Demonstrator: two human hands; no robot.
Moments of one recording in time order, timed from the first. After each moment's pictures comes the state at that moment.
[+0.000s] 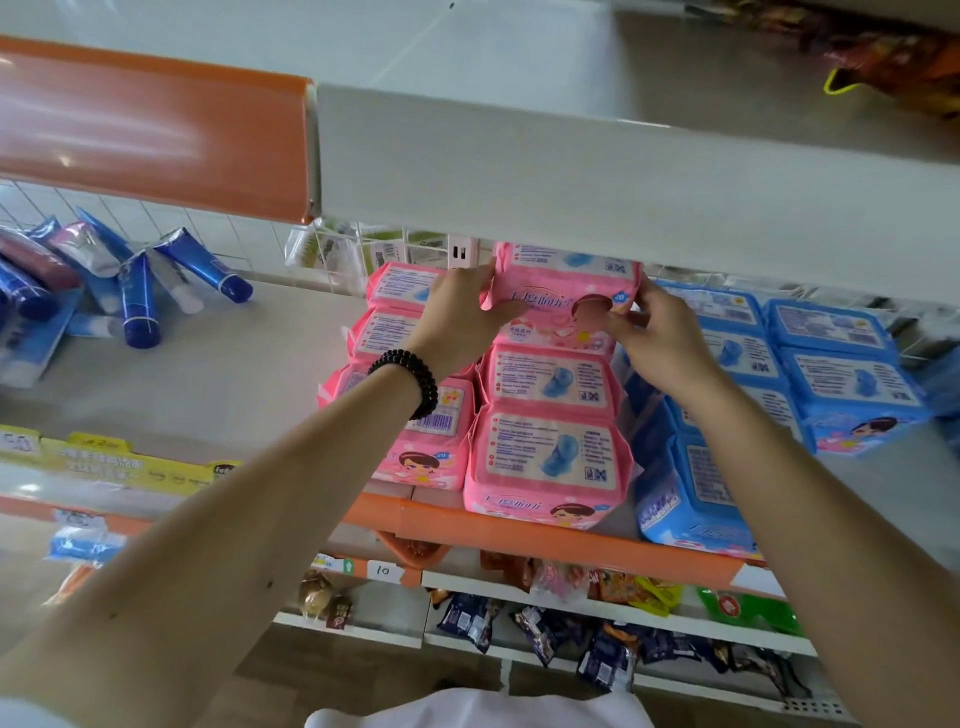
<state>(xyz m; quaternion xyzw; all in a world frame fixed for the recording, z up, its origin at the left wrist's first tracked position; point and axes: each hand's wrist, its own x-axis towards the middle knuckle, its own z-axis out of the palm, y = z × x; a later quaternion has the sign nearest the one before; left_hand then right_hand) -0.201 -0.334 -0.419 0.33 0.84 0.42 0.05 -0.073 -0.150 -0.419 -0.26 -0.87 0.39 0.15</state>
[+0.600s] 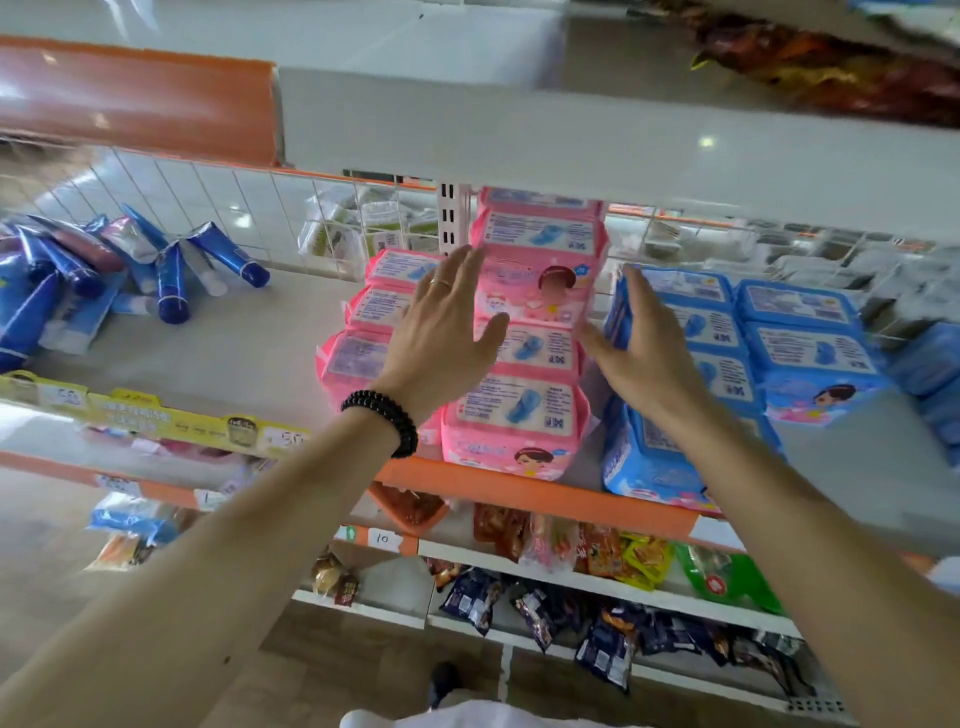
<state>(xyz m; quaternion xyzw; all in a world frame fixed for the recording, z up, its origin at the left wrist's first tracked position) -0.102 -0.366 -0.402 0.35 0.89 0.28 -0.05 0.002 -0.174 -0.415 -0.20 -0.91 0.32 0.17</state>
